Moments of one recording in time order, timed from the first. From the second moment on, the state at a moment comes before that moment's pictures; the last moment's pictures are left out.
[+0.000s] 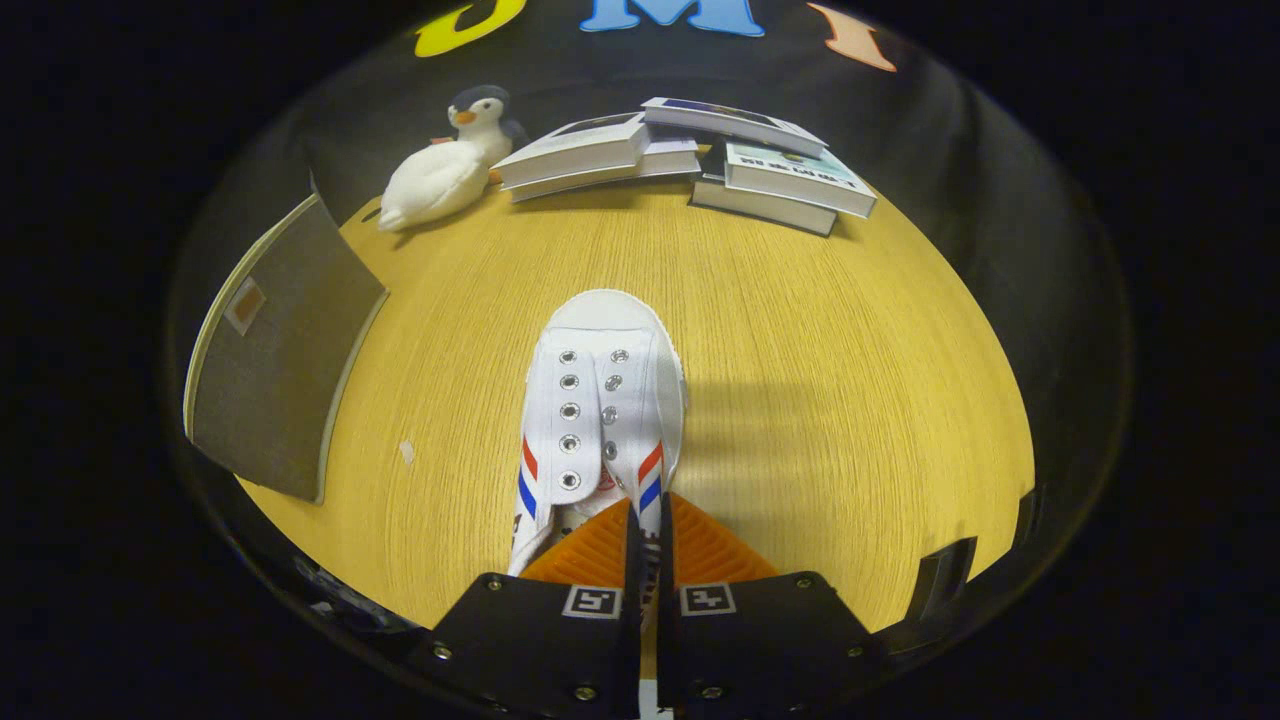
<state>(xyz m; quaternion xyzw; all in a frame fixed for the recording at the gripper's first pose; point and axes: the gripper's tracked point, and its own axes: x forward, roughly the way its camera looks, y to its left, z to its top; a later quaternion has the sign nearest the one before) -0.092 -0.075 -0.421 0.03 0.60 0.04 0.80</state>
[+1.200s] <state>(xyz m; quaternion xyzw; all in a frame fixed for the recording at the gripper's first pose) -0.027 0.056 -0.271 0.12 0.55 0.06 0.82</state>
